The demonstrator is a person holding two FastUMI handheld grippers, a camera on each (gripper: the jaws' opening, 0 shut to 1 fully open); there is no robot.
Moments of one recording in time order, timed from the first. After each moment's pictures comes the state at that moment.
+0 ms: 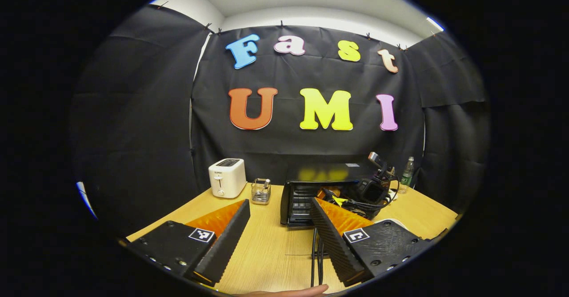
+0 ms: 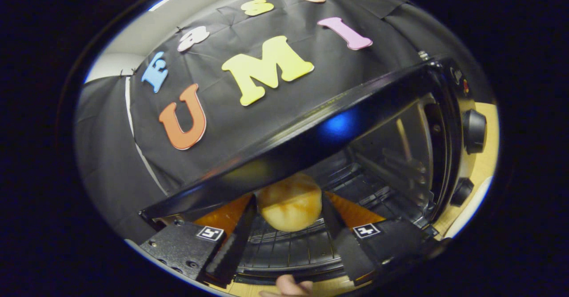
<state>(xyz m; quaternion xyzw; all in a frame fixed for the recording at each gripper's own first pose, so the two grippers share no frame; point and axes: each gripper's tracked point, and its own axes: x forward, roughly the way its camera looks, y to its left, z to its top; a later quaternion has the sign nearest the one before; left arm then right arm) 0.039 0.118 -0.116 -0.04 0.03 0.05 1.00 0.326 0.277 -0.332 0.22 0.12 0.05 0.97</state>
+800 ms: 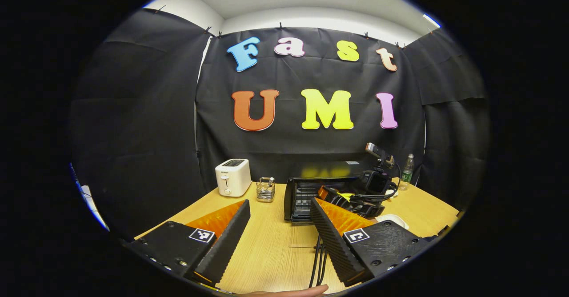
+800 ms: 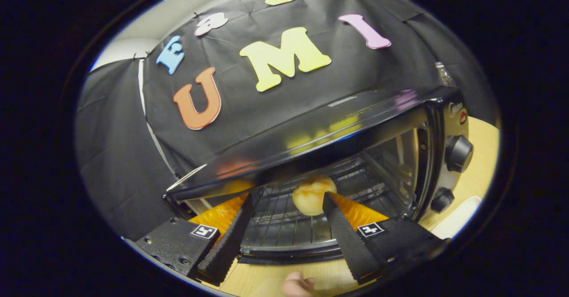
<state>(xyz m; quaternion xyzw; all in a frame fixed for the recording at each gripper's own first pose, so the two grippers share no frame) 0.007 0.115 -0.115 -0.03 0.04 0.06 1.00 0.282 0.286 -0.323 0.20 0.18 0.09 0.96</state>
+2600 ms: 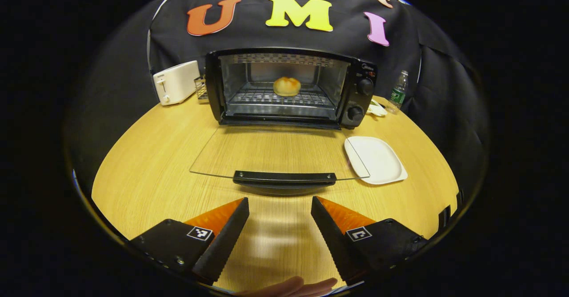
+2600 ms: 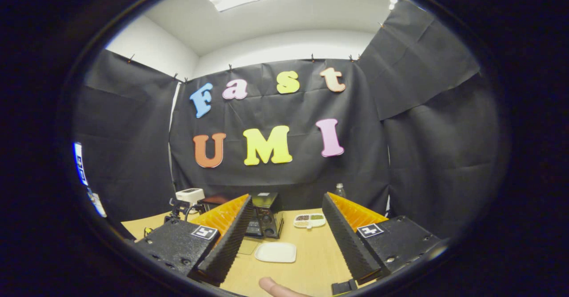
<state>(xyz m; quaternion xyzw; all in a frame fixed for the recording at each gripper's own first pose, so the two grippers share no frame) 0.061 -0.044 -0.326 -0.05 0.36 -0.03 0.93 -0.059 -0.013 -0.076 0.03 -0.01 0.04 1.00</state>
